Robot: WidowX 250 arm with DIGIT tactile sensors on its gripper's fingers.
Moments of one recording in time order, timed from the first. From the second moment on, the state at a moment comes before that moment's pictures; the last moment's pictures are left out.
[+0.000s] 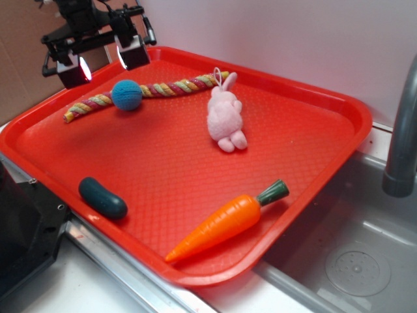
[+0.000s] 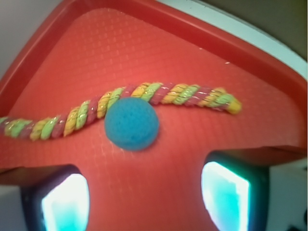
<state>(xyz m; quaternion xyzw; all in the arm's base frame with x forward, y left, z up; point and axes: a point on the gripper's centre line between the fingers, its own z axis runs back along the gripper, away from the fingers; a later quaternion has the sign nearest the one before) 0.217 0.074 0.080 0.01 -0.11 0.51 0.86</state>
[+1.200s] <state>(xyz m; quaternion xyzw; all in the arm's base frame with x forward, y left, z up) 0.234 0.087 0.034 0.03 -0.09 0.50 0.86</state>
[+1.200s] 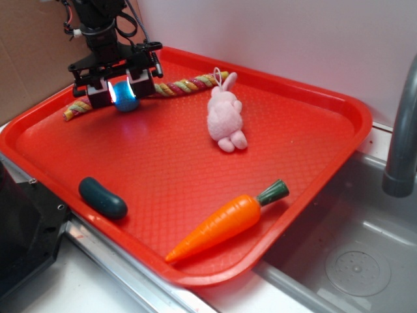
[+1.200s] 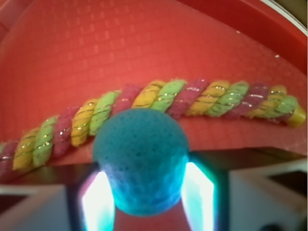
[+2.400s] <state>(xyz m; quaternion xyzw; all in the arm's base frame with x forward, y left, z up) 0.197 0.009 0.168 -0.06 -0.03 0.17 0.98</state>
